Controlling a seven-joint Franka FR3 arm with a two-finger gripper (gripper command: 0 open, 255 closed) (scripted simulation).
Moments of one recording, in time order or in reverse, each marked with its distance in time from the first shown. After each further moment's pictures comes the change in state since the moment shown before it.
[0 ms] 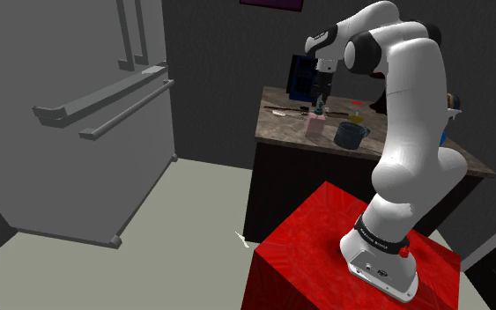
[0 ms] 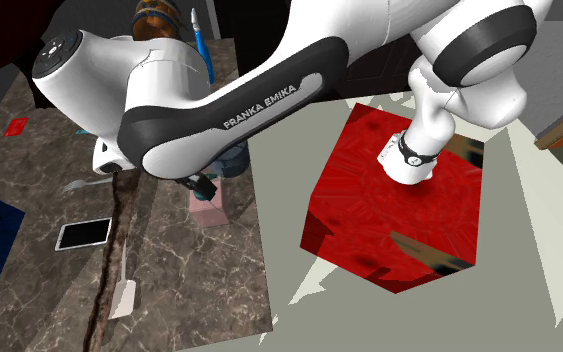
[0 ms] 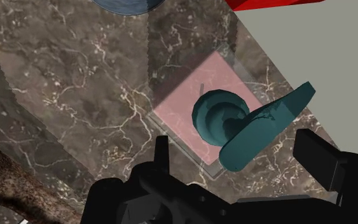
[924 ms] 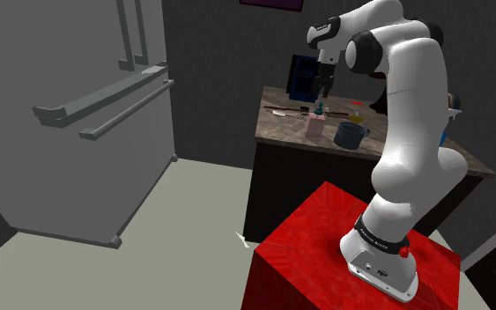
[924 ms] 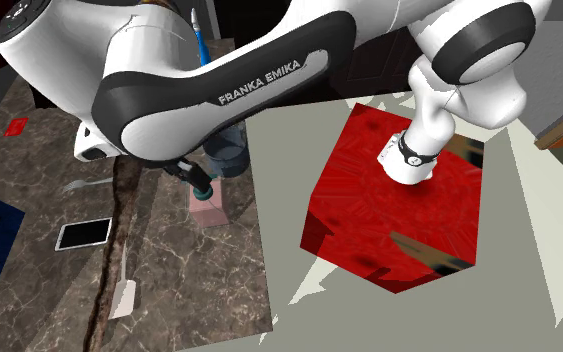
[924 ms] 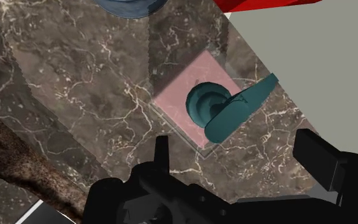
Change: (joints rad) arm -0.010 -0.006 -0.004 0.088 -0.005 -0.090 0.008
